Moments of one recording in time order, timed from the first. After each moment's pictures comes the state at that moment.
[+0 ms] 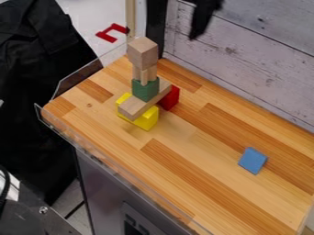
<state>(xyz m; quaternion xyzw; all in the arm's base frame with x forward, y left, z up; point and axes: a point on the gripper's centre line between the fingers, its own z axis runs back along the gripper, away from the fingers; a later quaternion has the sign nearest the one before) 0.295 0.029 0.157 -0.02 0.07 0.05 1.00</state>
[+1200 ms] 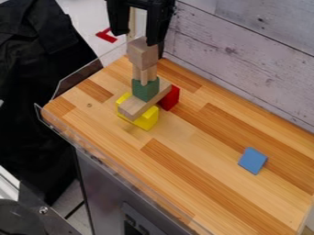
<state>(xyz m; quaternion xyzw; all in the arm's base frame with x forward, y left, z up) 0.283 0.064 0.130 -0.06 0.12 0.02 0.99</state>
